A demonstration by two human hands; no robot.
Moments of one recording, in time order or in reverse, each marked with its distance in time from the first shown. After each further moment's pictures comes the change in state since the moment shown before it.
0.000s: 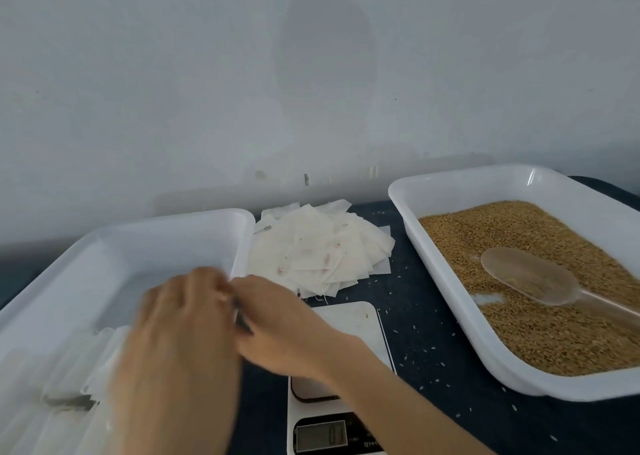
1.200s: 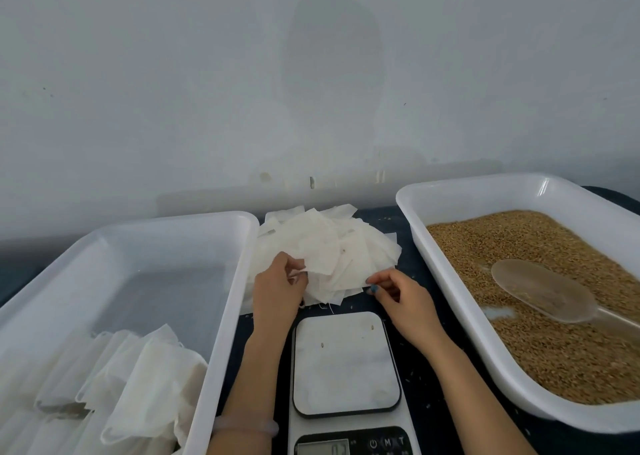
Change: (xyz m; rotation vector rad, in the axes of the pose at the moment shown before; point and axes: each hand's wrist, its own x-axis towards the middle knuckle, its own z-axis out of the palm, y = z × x) left_hand 0.052 -0.017 0.202 -0.586 -0.241 -0.250; right_hand -0.076 0.168 -0.042 0.108 0.490 0.625
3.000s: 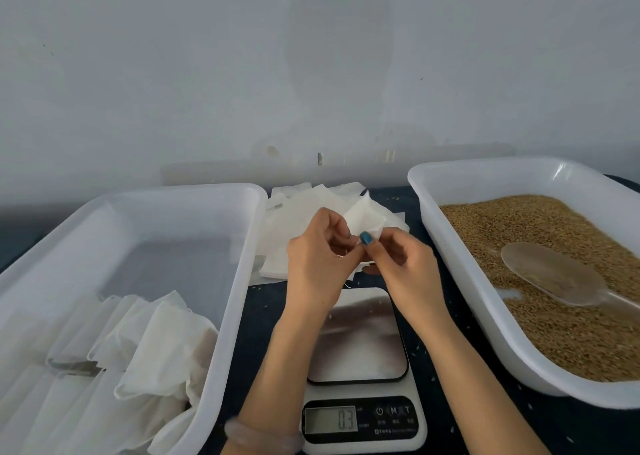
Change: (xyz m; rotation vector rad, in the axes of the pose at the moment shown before) left_hand -0.041 0.078 -0.014 -0.336 -0.048 0.158; right_hand -0.026 -0.072 0.005 0.317 0.120 -0.138
